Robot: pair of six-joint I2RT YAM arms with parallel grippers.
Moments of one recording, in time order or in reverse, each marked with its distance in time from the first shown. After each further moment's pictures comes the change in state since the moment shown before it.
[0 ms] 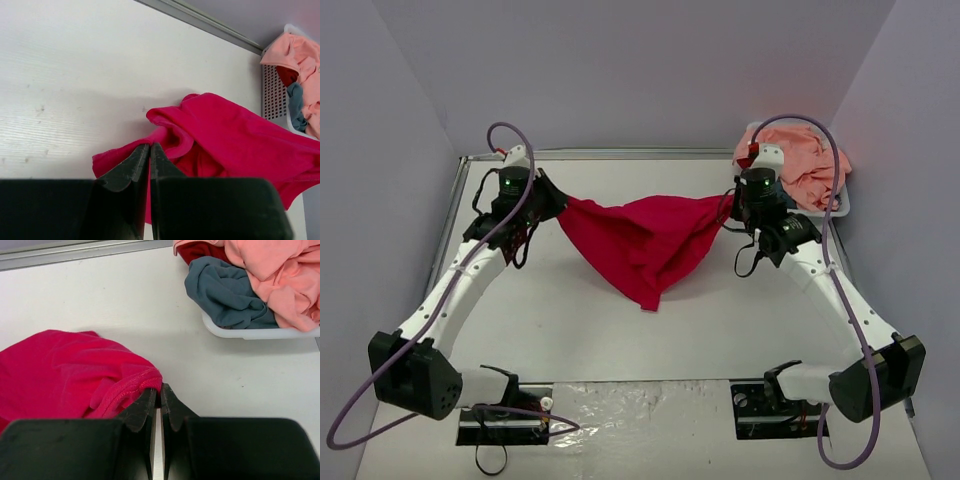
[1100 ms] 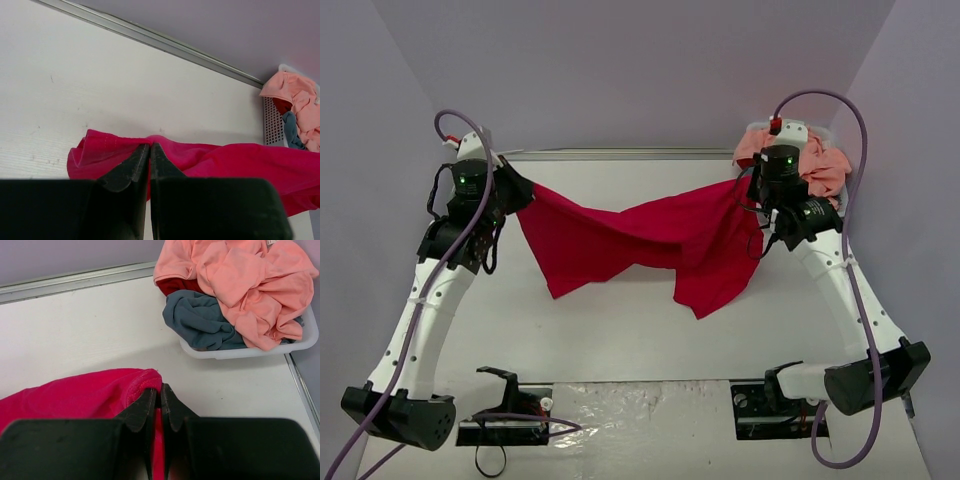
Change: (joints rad) left arm 0.076 -0.167 0.166 -0.225 -0.086 0.081; right arm -0.078 0.035 0.204 -0.111 -0.001 -0.038
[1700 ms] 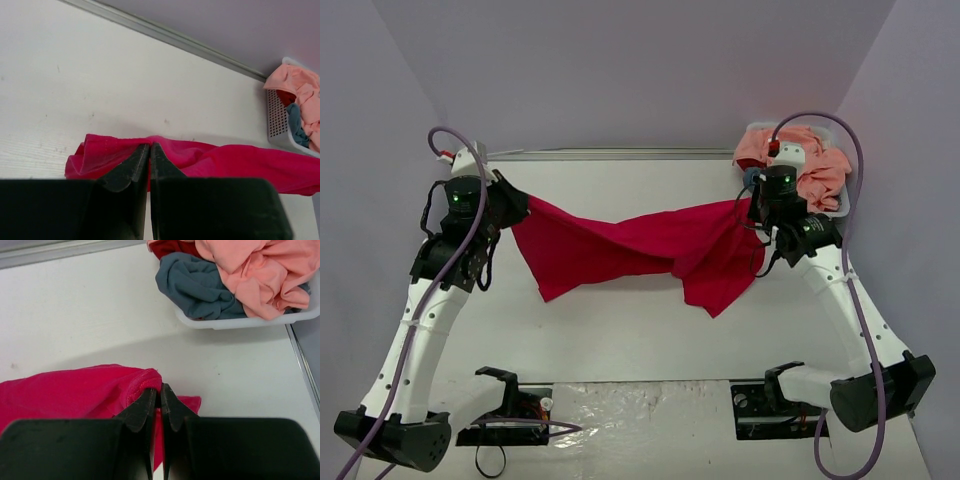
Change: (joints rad) left arm 0.002 -0.104 -0.066 -0.024 0.000 0.007; right arm 0.000 -0.085 -0.116 -0.035 -0.017 0.024
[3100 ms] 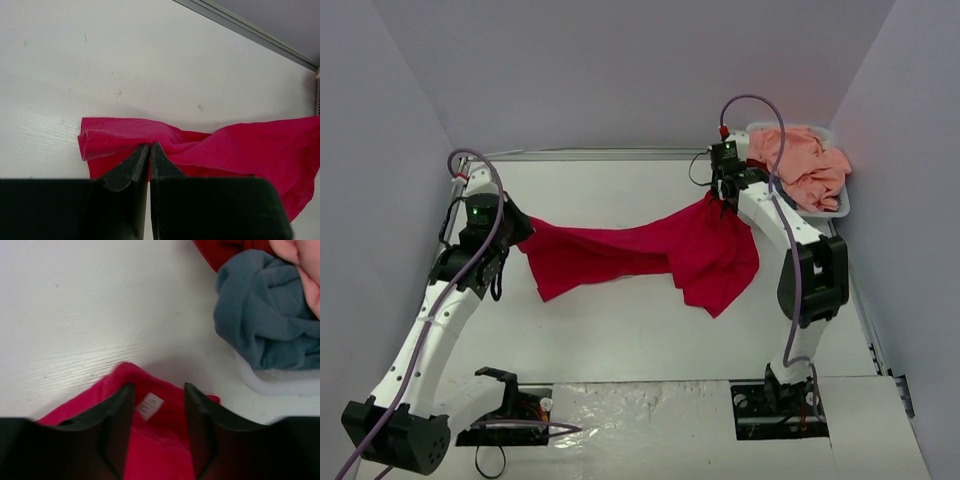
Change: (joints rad) left arm 0.000 -0.019 -0.222 0.066 -0.078 0.000; right arm -0.006 0.625 0.272 0.136 0.032 0.024
